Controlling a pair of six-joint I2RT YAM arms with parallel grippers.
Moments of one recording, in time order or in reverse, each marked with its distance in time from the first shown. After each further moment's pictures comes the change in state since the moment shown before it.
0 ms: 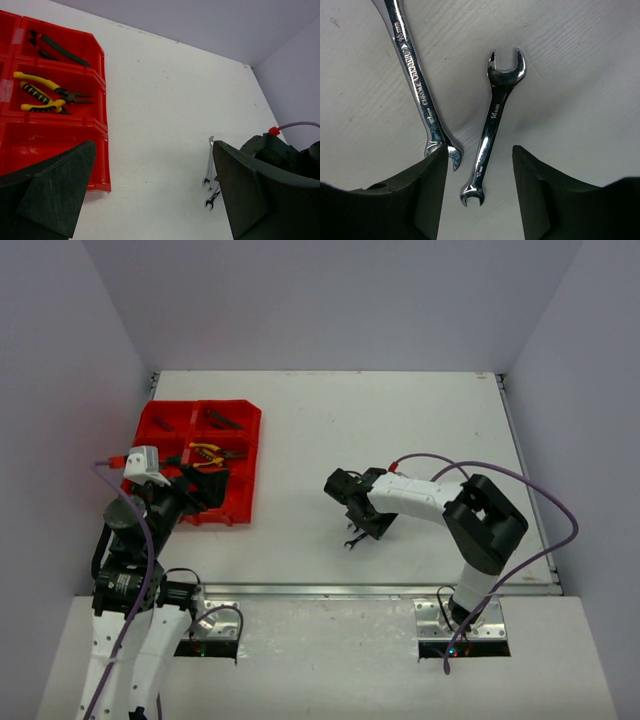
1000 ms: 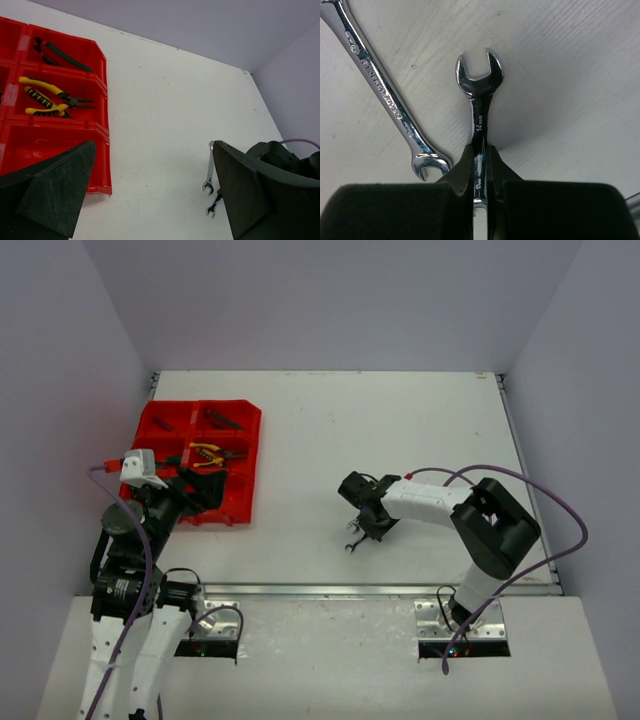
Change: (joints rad) left arm -0.008 -0.028 0.000 0.001 -0.022 -0.001; right arm -0.052 -0.054 -0.159 0.171 -0.122 0.071
